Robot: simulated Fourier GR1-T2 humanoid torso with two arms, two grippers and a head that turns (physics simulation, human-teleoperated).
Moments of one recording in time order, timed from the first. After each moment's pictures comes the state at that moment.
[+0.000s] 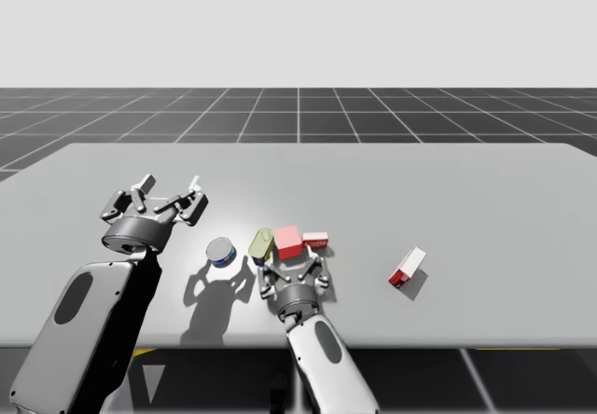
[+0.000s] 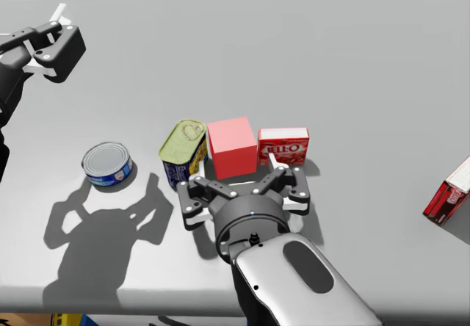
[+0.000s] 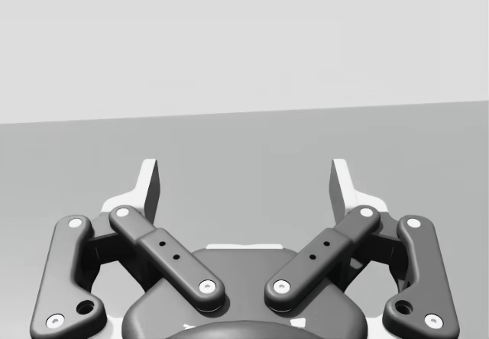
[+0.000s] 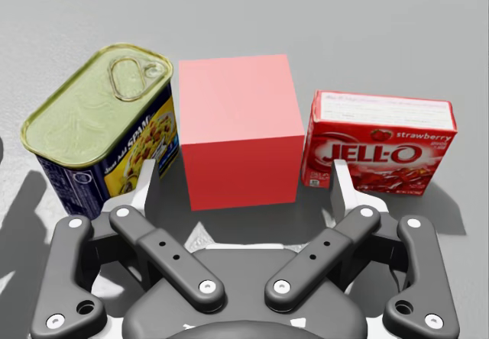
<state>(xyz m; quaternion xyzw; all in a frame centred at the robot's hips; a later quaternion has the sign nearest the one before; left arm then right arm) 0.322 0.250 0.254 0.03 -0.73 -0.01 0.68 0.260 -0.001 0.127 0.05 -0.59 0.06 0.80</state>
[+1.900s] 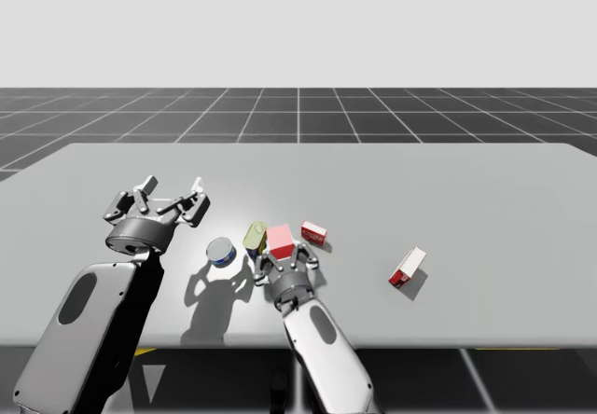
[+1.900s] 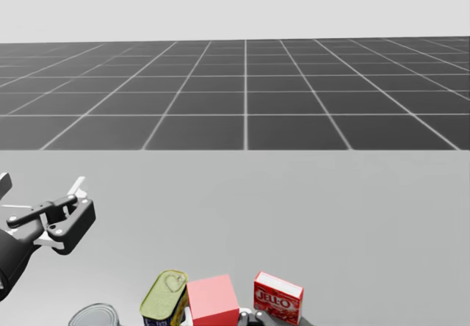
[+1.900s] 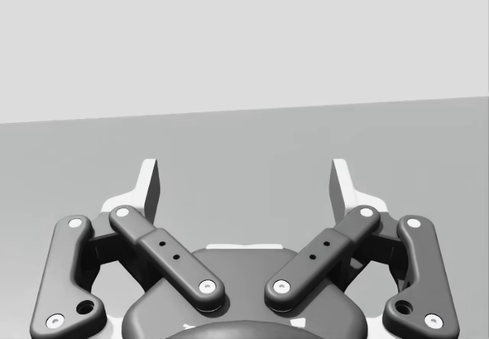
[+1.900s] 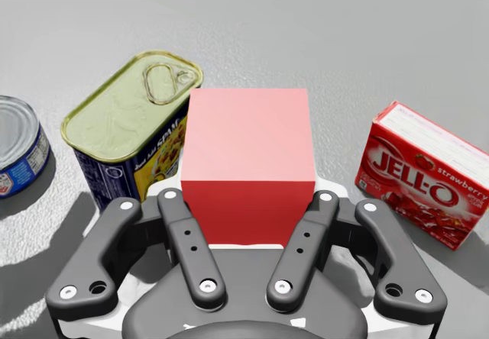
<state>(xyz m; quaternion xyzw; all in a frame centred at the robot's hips) 0.322 0.247 0.251 0.04 -0.73 -0.02 0.68 0.279 0.006 0.137 0.09 -0.60 0.12 0.79</state>
